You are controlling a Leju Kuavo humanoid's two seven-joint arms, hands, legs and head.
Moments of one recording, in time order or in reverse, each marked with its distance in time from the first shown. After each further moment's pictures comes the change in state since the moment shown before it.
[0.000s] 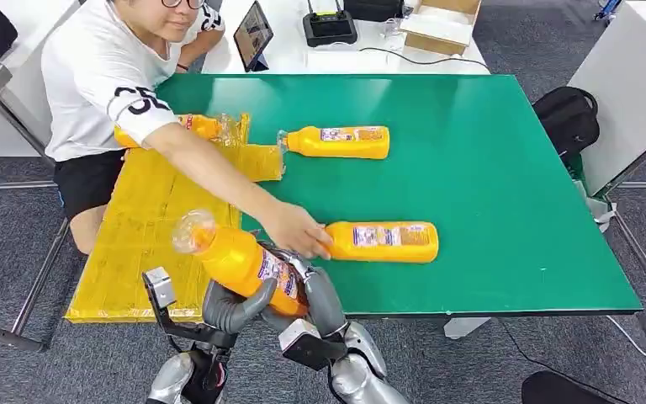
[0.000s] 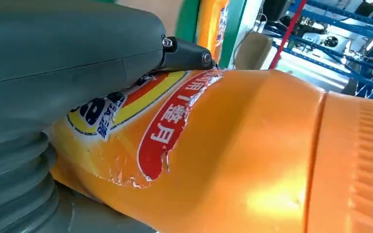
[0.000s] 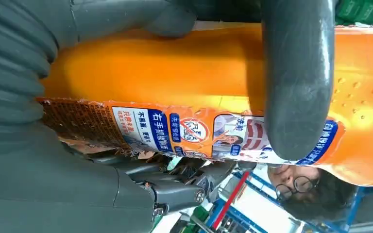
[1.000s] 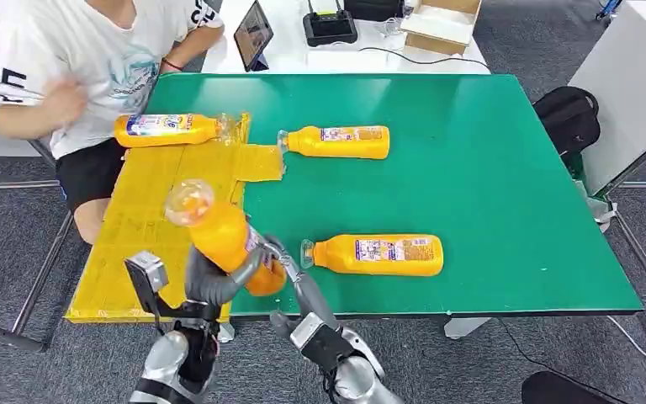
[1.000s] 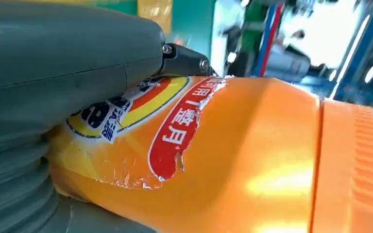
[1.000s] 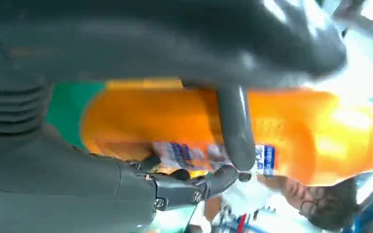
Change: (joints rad) left arm -0.089 -0.001 0.085 -0.027 -0.177 0.246 -0.099; right arm 0.076 -0.007 0.016 -0.210 -0.187 0.255 0.044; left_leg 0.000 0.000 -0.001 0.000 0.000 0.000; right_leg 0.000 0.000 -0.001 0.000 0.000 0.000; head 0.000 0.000
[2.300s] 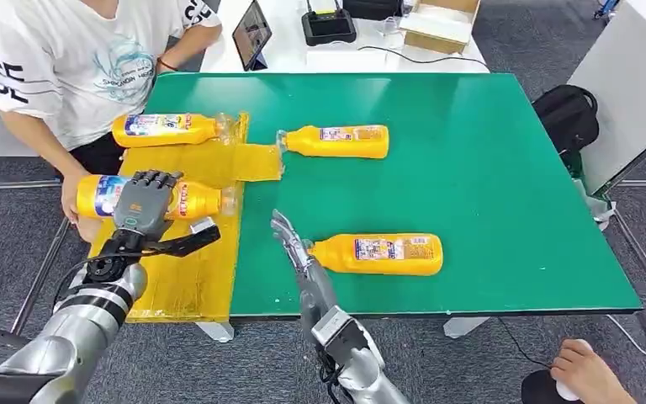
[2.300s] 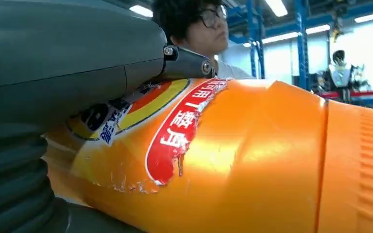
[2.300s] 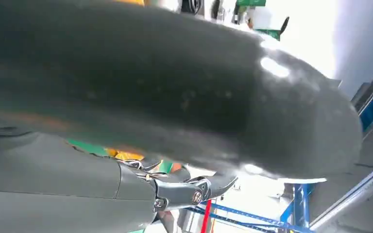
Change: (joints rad) left arm -0.559 0.295 0.086 0.829 -1.549 0.695 0.215; right arm -0.021 0.000 0.020 -0.090 -0.107 -0.022 -0.052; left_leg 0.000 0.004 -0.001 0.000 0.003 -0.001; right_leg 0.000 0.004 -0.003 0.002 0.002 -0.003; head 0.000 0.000
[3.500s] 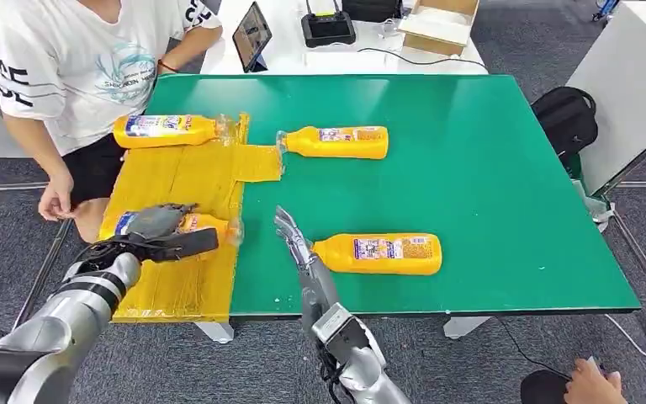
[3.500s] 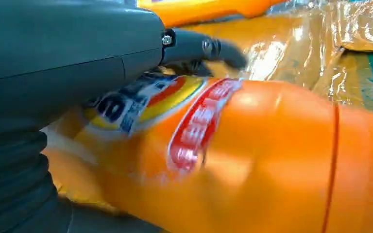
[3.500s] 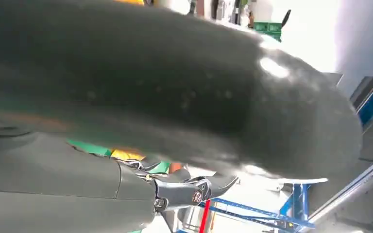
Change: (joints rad) left arm -0.091 0.010 -0.006 0.163 0.139 -0.639 -0.029; right arm 0.005 -0.002 -0.005 -0.024 0.005 -0.020 0.026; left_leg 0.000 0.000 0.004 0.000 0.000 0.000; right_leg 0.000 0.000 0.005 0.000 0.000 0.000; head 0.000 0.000
